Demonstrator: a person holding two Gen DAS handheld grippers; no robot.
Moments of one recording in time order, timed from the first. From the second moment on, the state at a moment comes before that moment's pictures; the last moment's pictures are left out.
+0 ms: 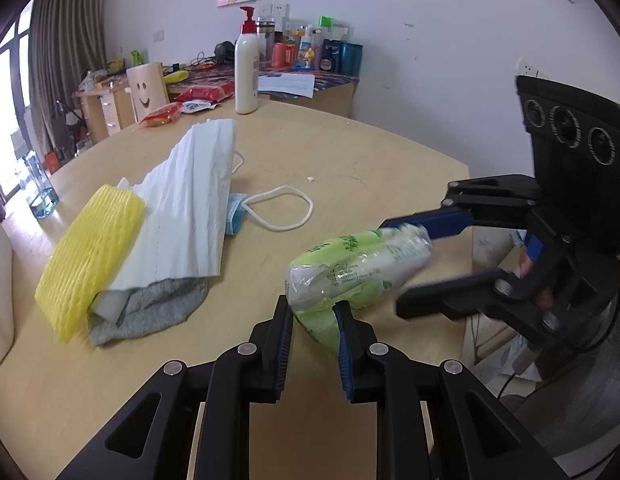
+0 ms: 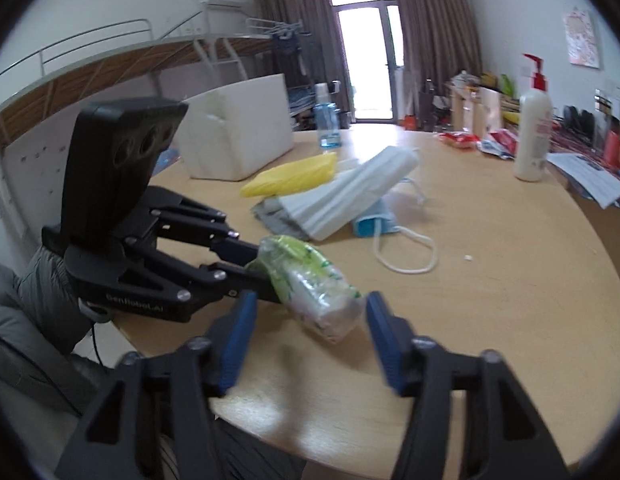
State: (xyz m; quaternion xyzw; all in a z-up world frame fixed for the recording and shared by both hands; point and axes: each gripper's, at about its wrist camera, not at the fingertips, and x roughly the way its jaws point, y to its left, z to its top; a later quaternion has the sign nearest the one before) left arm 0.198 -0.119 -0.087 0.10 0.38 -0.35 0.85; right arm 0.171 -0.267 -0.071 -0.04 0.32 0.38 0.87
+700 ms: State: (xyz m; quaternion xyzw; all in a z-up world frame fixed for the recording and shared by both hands) left arm 0.189 -0.074 -0.088 0.14 0.37 -0.34 0.85; right arm 0.182 -0.228 -0.074 -0.03 0.35 0.49 0.80
